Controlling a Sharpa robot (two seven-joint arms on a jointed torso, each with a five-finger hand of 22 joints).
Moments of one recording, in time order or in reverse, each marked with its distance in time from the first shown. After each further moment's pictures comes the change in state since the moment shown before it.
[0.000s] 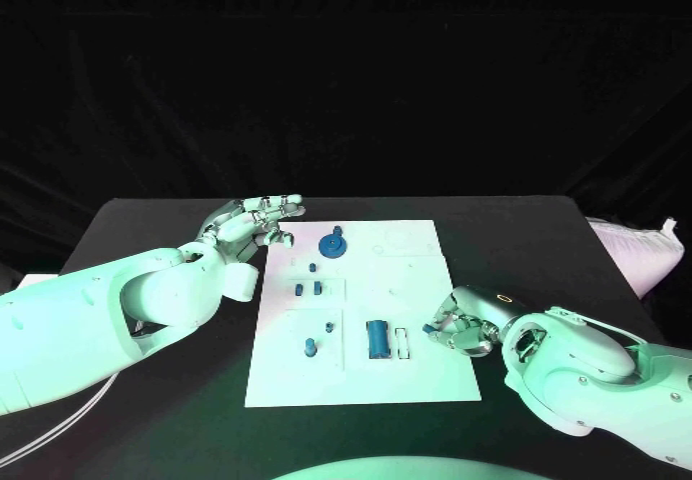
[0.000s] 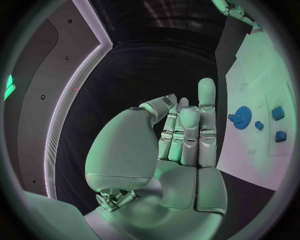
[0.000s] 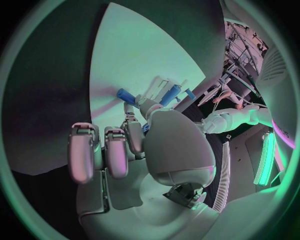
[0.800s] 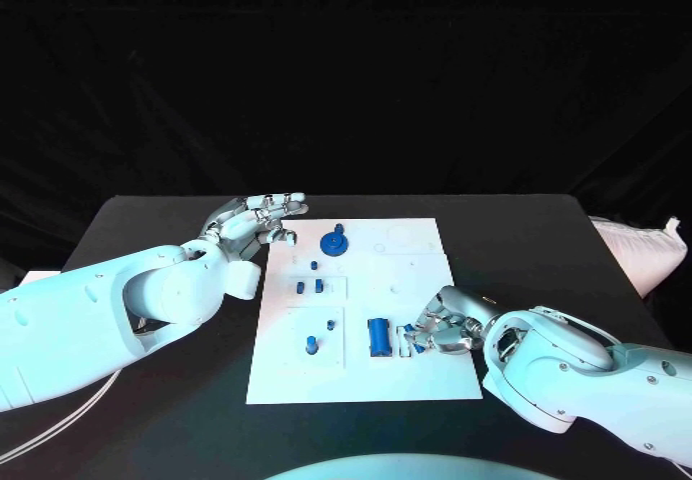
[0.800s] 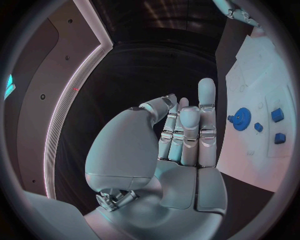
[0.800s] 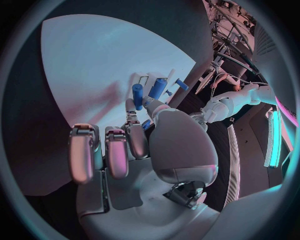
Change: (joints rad) left arm 0.000 0.001 0.000 0.004 0.000 0.002 -0.002; left_hand 0.000 0.000 0.000 0.000 0.000 0.000 0.000 0.000 0.000 0.000 0.000 0.000 0.000 0.000 0.000 0.000 0.000 0.000 0.000 0.000 0.000 0.000; right arm 0.008 0.072 0.001 -0.007 0.181 -0.038 -0.019; right_hand -0.101 -0.049 -0.039 0.047 0.112 0.044 -0.016 0.017 0.032 0.015 -0.022 0.067 0.004 -0.001 -0.006 0.004 0.000 0.000 0.000 -0.008 0.008 0.000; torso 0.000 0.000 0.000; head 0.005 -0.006
